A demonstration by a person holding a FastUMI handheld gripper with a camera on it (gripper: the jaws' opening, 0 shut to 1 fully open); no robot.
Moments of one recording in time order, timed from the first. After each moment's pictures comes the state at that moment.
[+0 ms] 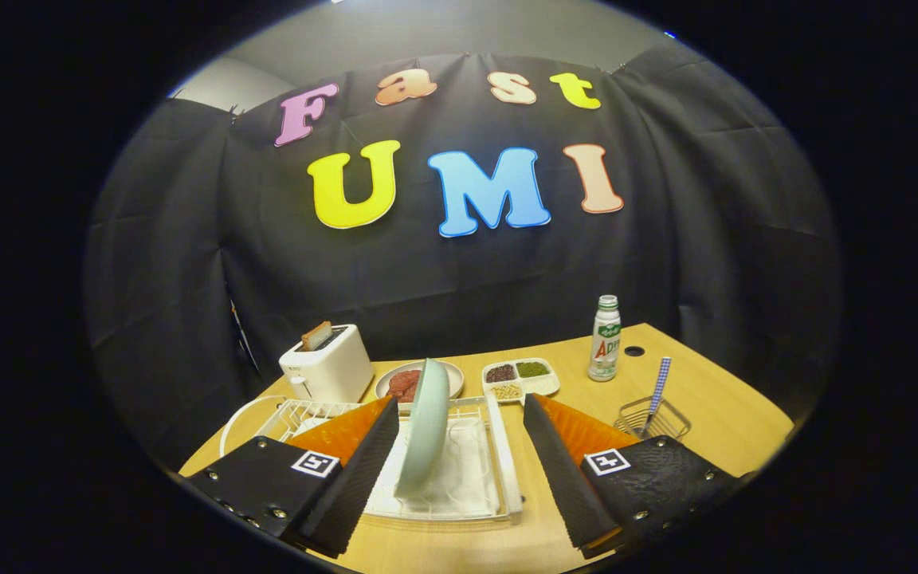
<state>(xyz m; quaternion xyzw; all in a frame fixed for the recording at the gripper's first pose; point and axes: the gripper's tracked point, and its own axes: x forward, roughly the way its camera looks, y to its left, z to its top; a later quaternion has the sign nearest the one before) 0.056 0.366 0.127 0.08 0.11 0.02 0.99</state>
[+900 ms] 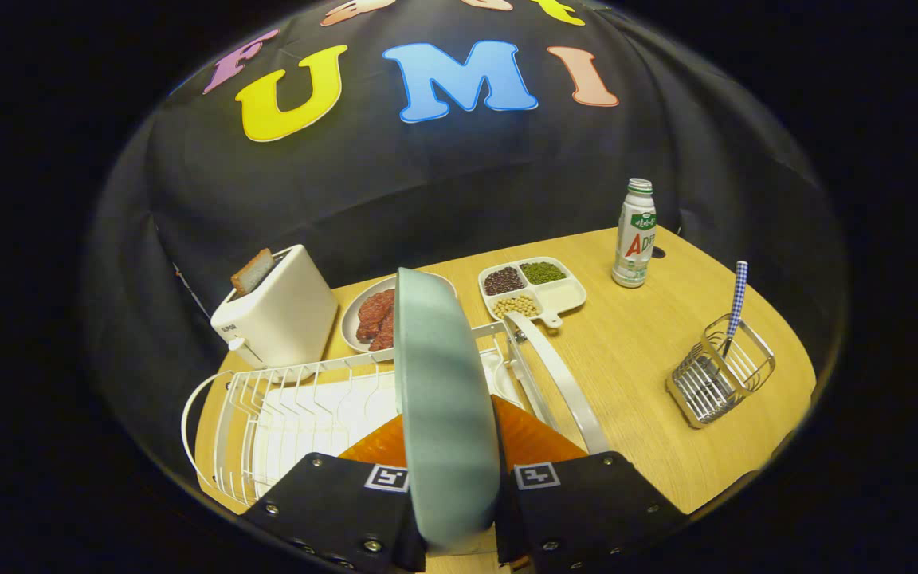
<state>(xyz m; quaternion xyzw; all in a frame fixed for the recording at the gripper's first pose) 0.127 0.388 0.042 0.10 0.29 -0.05 0.95</state>
